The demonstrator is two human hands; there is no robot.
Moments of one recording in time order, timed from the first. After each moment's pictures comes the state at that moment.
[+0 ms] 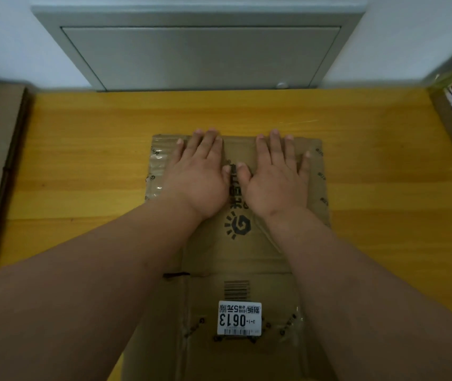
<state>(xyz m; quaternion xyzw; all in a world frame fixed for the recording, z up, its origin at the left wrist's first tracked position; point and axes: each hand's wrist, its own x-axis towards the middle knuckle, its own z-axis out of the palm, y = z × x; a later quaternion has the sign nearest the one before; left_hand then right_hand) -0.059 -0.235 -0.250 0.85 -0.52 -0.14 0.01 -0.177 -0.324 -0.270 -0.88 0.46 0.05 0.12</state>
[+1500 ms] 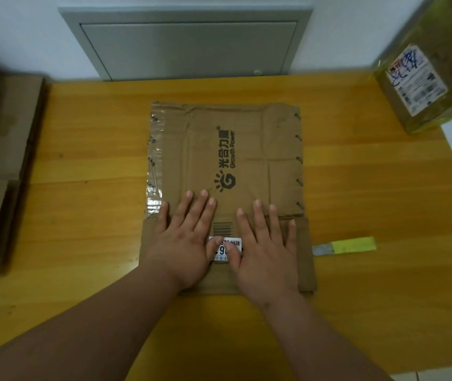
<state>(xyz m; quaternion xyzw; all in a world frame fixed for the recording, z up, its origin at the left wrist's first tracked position) -0.159 -0.074 -0.270 0.82 -0.55 -0.12 -0.04 -0.317 -0.155 -0.263 -0.90 0.42 0.08 0.11</state>
